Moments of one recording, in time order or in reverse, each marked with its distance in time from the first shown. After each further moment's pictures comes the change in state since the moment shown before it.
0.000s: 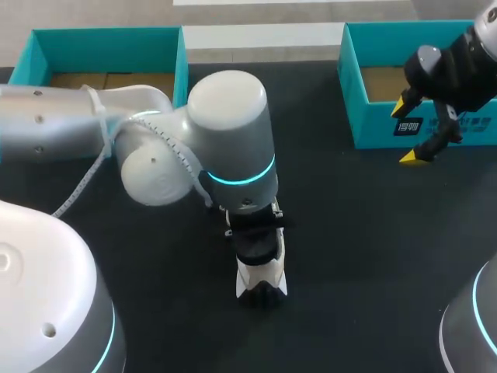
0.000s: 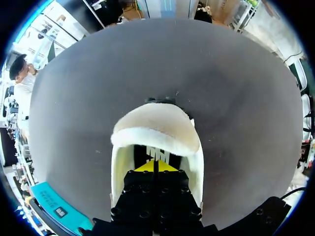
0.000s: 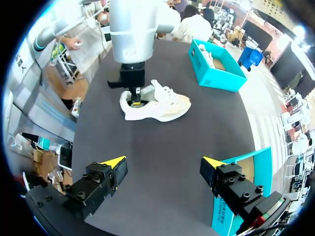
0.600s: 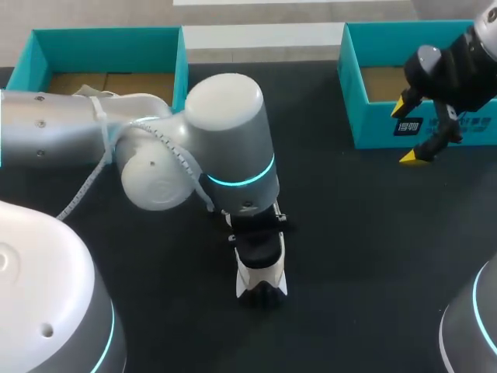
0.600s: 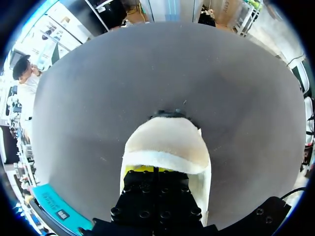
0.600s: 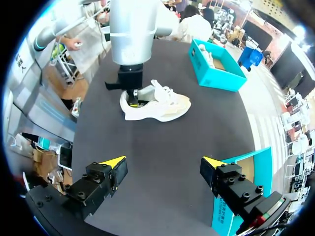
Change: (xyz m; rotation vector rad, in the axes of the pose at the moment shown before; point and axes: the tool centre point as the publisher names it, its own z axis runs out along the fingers) left arm -0.009 -0.015 -0.001 0.054 -0.040 -0.007; right arm 0.000 0.000 0.000 0.000 0.000 0.000
